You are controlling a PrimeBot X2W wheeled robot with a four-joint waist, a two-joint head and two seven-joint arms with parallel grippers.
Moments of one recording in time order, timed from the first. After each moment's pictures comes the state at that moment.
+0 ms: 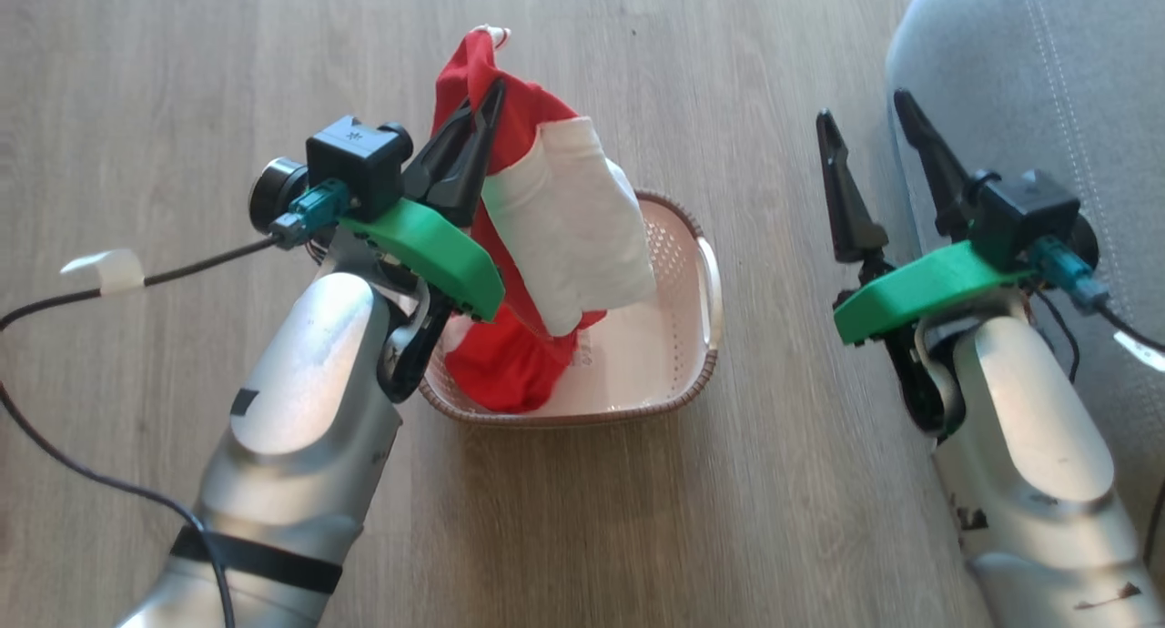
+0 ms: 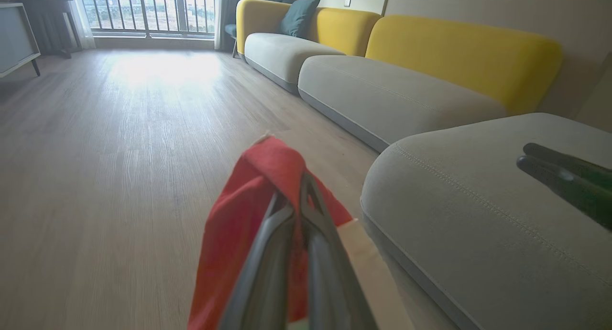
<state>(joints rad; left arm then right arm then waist) -0.69 0.04 -0.39 0.53 -0.34 -0.13 -0.25 -0.50 -0.09 0.14 0.39 0.19 0.13 -0.26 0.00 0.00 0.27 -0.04</state>
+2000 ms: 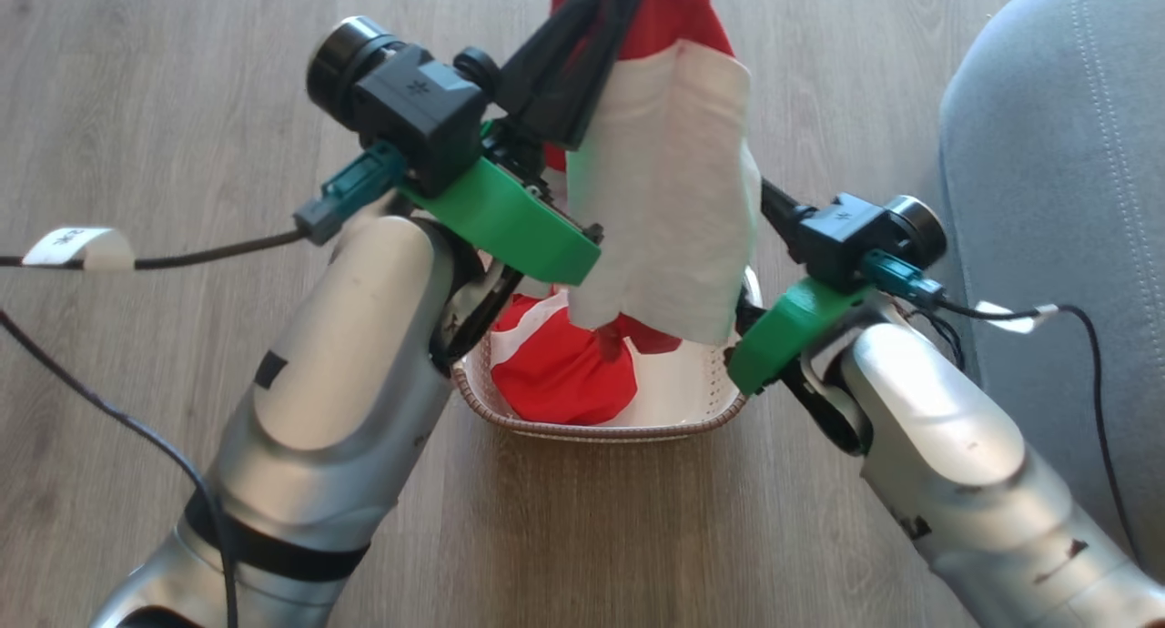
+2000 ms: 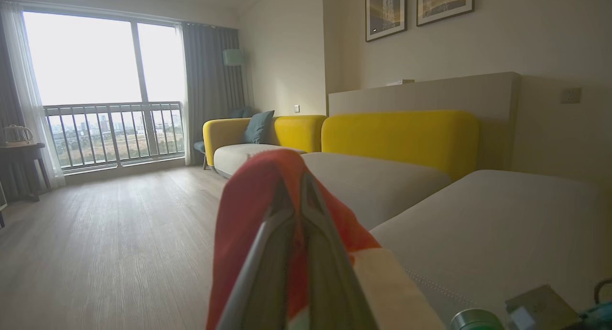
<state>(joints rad) -0.76 0.04 -0.51 0.19 -0.35 -0.13 -0.25 -0.61 -0.17 0.56 0.48 0.34 0.13 -0.26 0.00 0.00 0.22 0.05</state>
